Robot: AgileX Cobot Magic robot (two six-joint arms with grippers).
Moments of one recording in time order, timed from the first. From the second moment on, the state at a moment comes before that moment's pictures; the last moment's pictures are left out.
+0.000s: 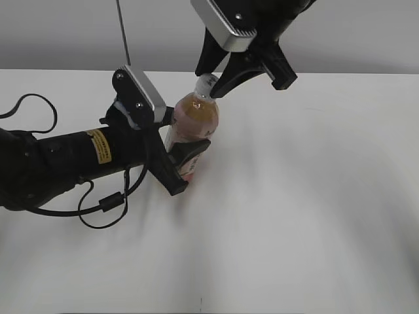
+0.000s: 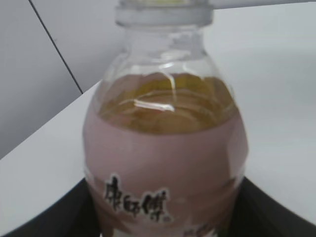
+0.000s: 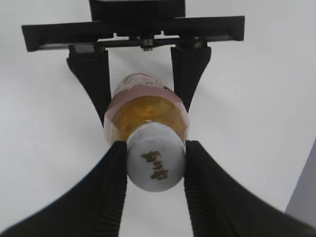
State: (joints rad) left arm -0.47 1.91 -0.74 0.51 -0.88 0.00; right arm 0.49 1.94 -1.76 0.51 1.11 -1.87
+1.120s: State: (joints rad) left arm -0.47 1.91 -0.73 0.55 -0.88 0.01; right arm 0.56 1.93 -1.77 0.33 1.12 -2.76
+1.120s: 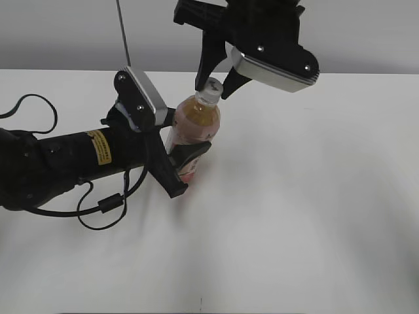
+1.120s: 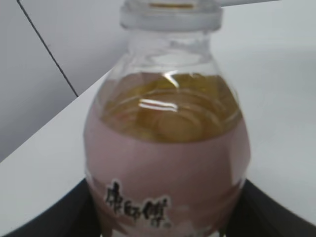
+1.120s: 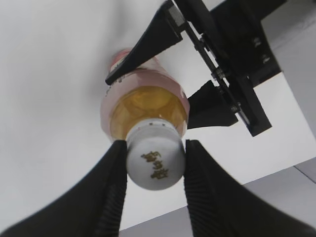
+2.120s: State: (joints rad) left arm -0.48 1.91 -0.73 0.57 -0.89 0.00; right arm 0.57 1.88 -1.76 0.27 1.12 -3.03
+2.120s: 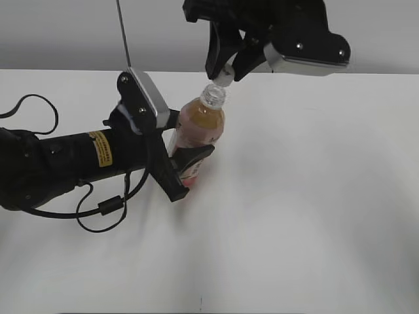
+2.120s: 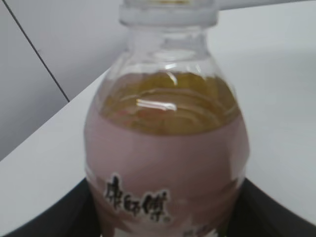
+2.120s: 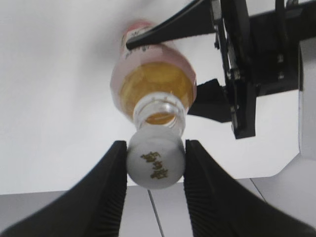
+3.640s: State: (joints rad) left arm -0.46 1.91 -0.73 0.57 -1.09 -0.32; right arm 0.34 1.86 -1.44 0.17 1.07 -0.53
